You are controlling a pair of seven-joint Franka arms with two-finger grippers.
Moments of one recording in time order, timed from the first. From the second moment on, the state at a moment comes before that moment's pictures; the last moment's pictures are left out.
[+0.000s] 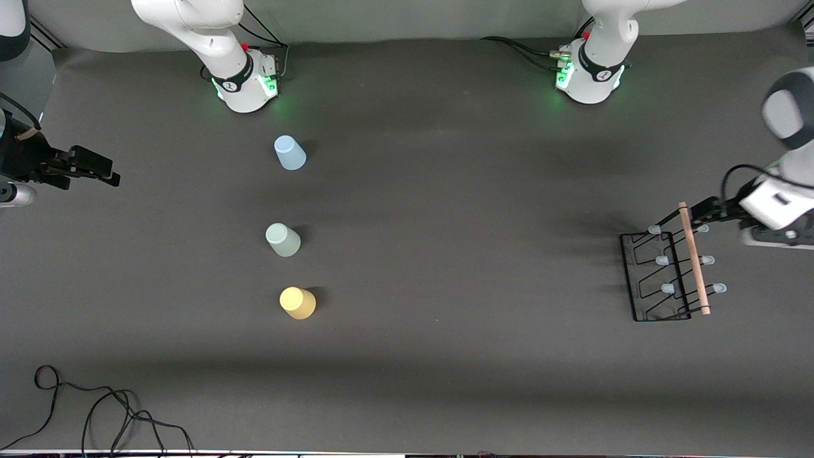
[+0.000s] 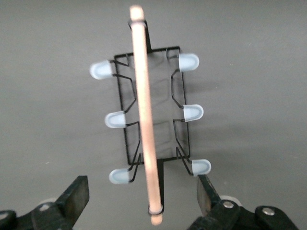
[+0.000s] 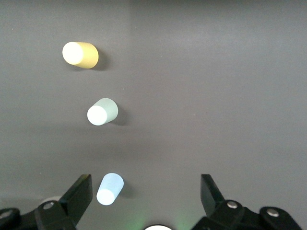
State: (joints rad) left arm 0.14 0.05 0.01 -2.12 0.01 2.20 0.24; right arm -0.07 -0.02 0.02 -1.63 0.04 1.53 -0.05
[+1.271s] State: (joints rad) left arm 0.13 0.20 0.01 -1.99 0.01 2.17 0.24; right arm -0.07 -0.02 0.02 -1.63 0.04 1.53 -0.05
